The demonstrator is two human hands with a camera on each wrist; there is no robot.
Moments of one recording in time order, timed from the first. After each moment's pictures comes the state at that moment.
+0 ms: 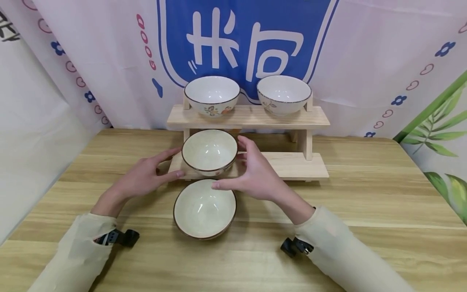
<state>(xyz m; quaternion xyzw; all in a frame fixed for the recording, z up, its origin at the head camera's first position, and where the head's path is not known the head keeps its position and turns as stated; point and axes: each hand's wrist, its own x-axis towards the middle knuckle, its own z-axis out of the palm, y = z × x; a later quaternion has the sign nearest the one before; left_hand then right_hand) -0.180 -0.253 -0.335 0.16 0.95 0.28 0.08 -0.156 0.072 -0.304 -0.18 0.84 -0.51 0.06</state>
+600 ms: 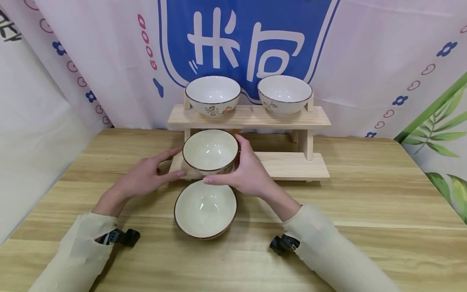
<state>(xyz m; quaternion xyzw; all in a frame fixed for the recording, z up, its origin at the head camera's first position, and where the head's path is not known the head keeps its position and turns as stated) -0.179 -0.252 -0.334 0.15 0.95 0.28 0.08 -0.168 0.052 -0.316 -0.17 0.81 -0.56 0.06</state>
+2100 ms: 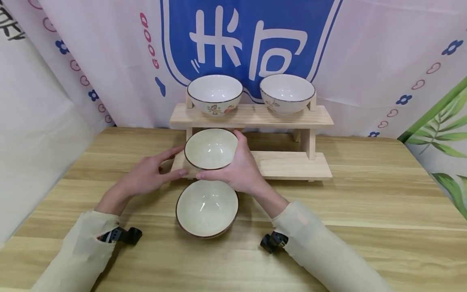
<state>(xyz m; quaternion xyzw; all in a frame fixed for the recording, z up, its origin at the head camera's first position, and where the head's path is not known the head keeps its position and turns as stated) -0.179 -0.251 -0.334 0.16 0.95 0.28 0.07 -0.175 0.028 -0.323 -0.13 0.80 -0.58 0.02</state>
